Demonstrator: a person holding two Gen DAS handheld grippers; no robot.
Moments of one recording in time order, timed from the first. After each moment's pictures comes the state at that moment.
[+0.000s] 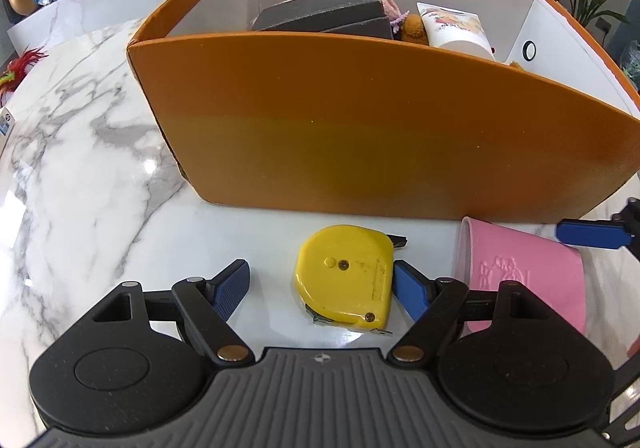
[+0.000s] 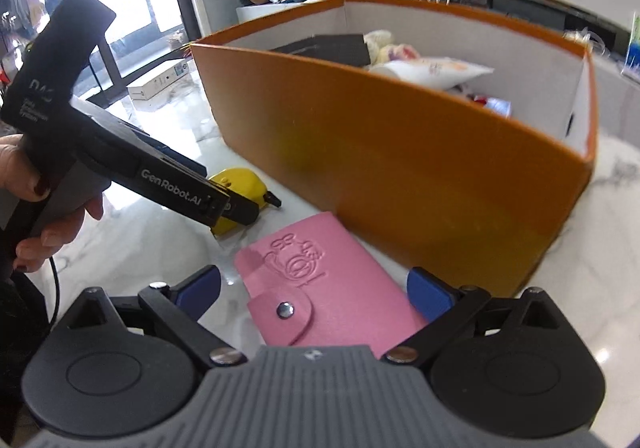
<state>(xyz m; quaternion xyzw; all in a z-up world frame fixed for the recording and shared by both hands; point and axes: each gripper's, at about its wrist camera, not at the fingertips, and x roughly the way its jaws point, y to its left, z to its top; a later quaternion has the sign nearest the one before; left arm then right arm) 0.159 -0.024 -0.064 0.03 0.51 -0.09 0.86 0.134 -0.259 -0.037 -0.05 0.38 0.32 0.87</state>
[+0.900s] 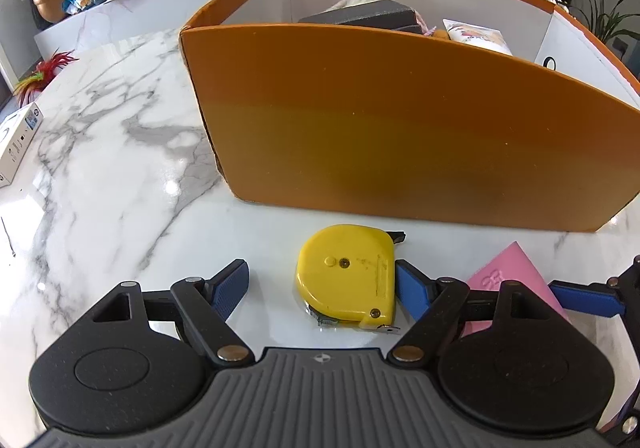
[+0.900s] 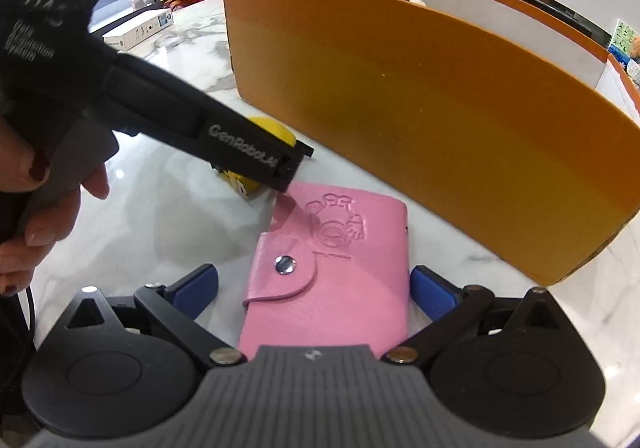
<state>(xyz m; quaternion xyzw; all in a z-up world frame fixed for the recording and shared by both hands) 0.119 0.004 -0.062 0.03 0.47 -0.05 0.88 0.101 -0.173 -0.051 -0.12 0.42 0.24 0.87</state>
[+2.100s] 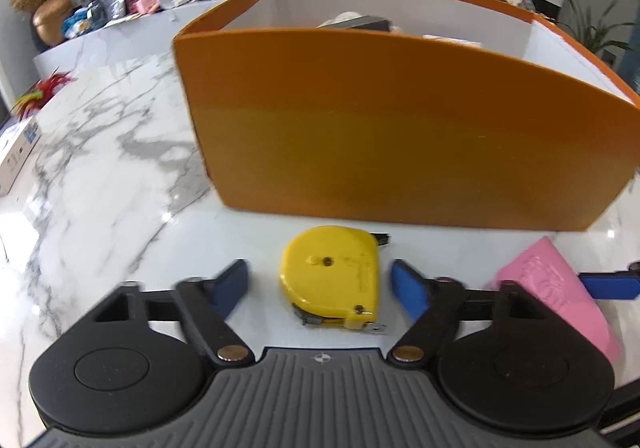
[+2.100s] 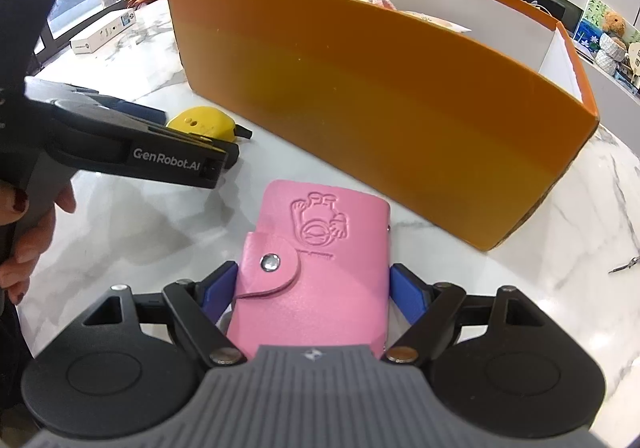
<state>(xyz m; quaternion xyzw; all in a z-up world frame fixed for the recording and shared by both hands) 0.117 -0.025 -0.064 0.04 0.43 -0.07 0.90 0.101 -0.209 -0.043 -0.11 0.44 0.20 0.87</state>
